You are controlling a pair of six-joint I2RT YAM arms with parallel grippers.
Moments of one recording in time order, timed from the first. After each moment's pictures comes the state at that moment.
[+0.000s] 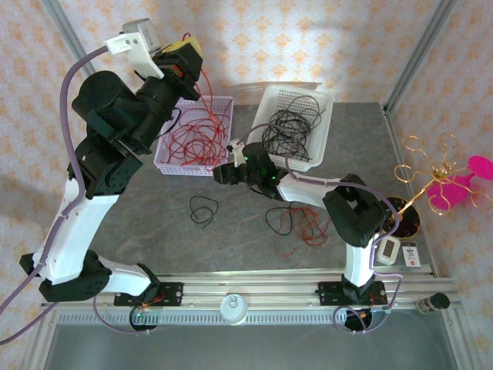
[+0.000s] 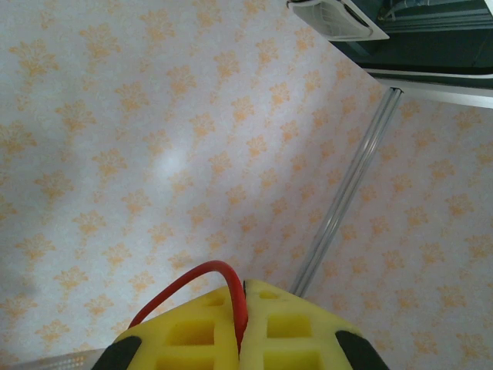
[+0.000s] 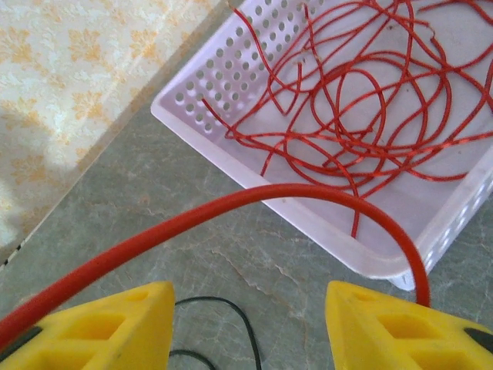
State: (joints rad) left arm -0.66 1.36 2.06 -0.43 -0.26 -0.36; right arm 0.74 1.88 1.19 0.23 -0.30 0.40
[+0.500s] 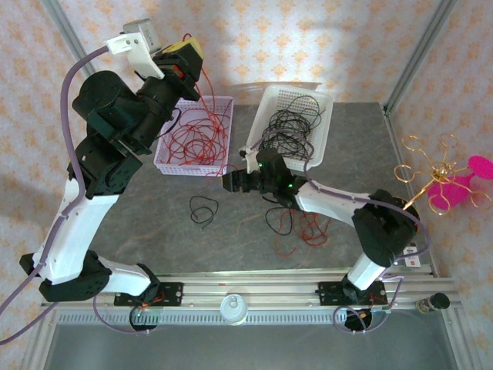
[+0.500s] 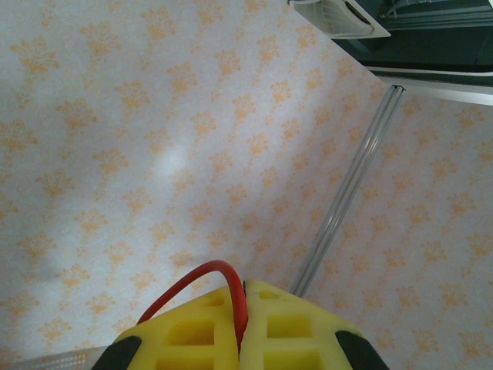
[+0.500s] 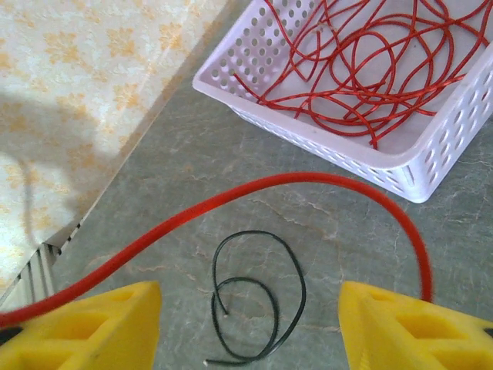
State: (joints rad) left arm -0.66 1.36 2.06 -0.43 -0.26 -0.36; right arm 0.75 1.62 0.99 0.16 -0.33 0.50
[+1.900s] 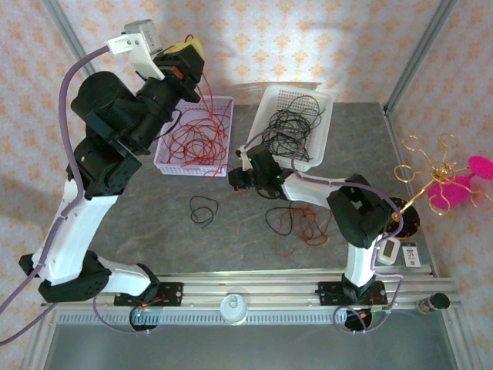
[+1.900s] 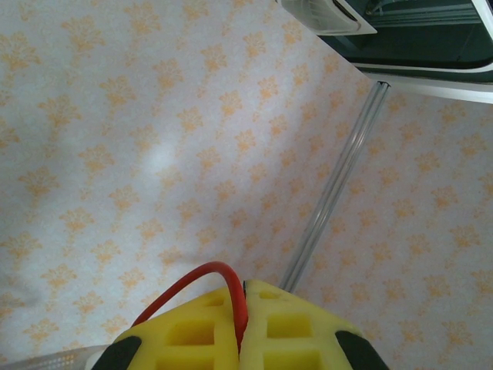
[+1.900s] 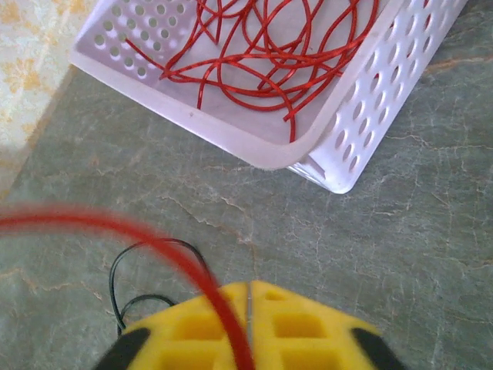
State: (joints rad) left arm -0.66 1.36 2.06 -0.43 -0.23 -0.36; right arm 0.71 1.86 1.15 0.07 -0.28 0.46
